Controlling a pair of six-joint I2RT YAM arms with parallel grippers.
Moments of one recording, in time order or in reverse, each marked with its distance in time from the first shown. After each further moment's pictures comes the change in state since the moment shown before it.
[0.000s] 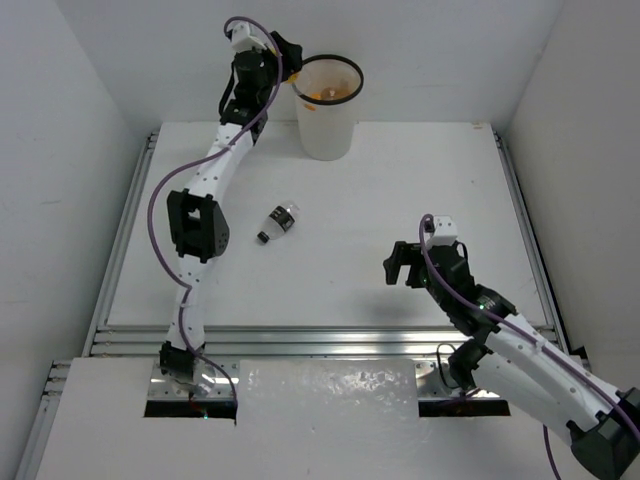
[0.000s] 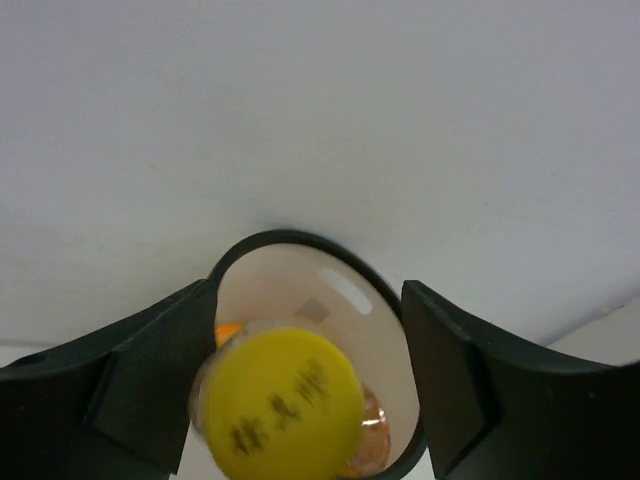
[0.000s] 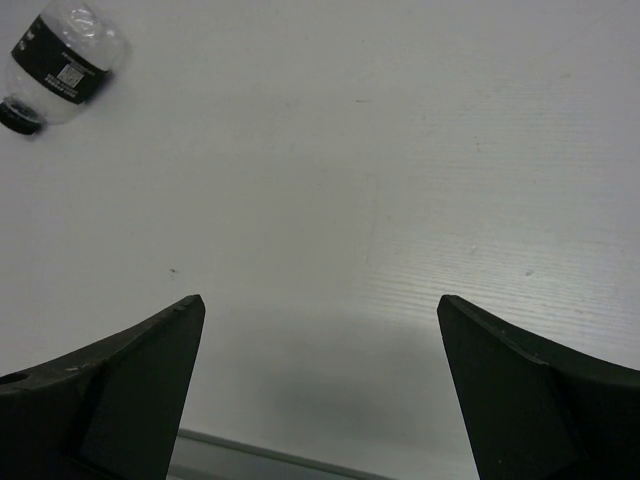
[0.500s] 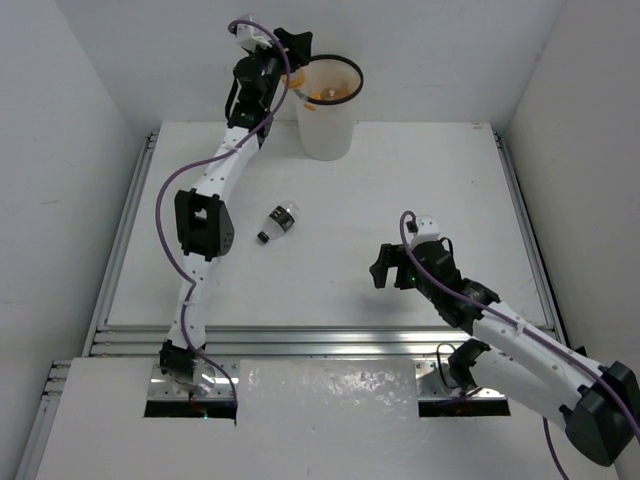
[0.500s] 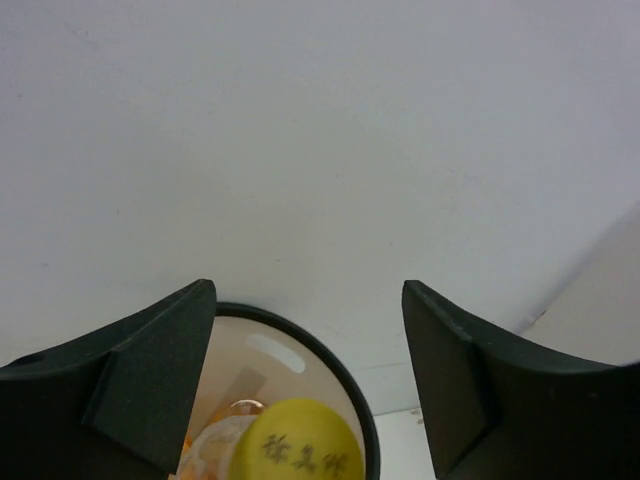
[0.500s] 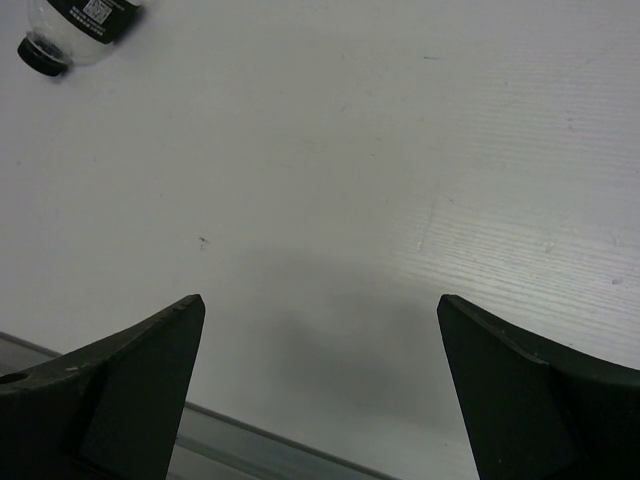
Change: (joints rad) left arm -0.010 0.100 0.075 0.301 0.120 0.029; right arm -0.005 0.126 -0.027 0.110 -0.147 0.011
